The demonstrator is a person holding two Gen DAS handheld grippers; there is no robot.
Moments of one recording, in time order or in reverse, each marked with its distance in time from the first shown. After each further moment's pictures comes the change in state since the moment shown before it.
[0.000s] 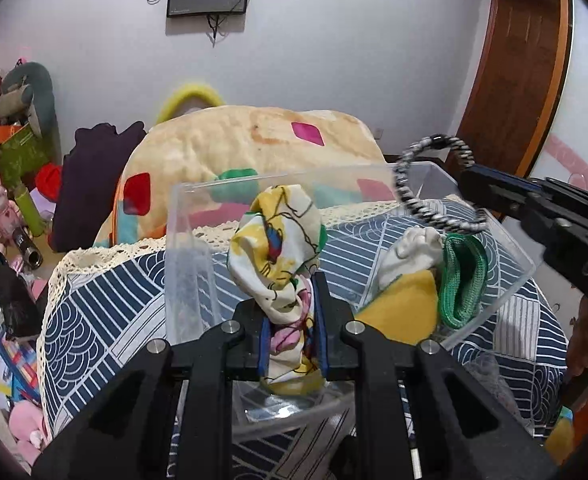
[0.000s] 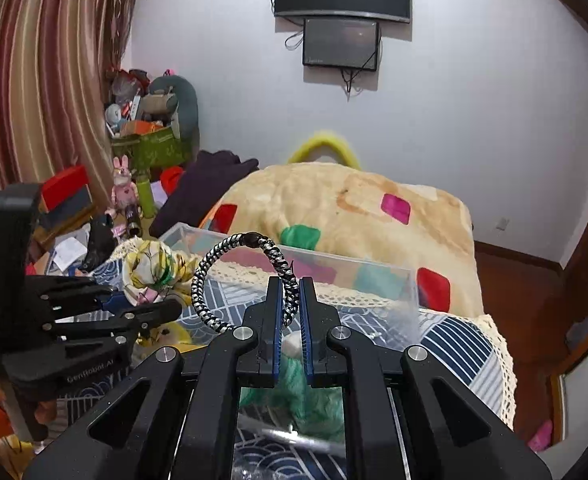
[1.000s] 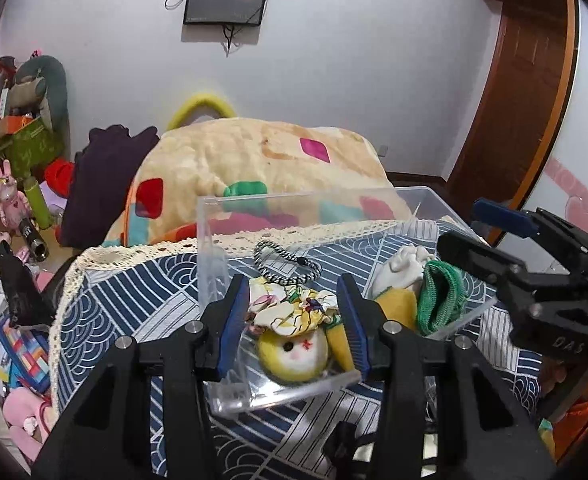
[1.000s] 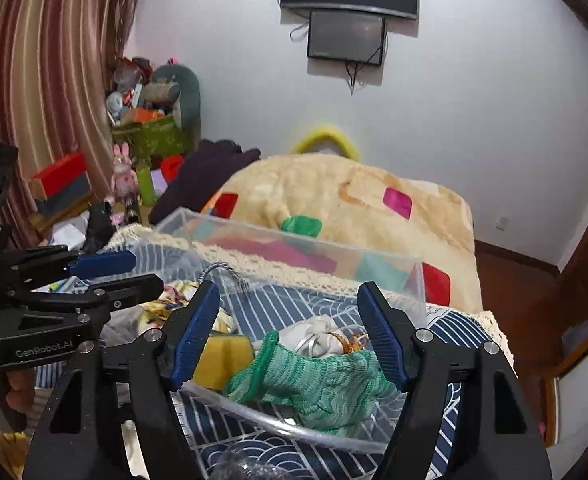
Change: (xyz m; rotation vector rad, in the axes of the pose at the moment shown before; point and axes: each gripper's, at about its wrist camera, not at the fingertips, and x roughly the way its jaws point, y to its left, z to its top) left arm -0.034 0.008 0.001 -0.056 -0.046 0.003; right arm -0.007 0.002 0.000 -0.018 0.006 0.004
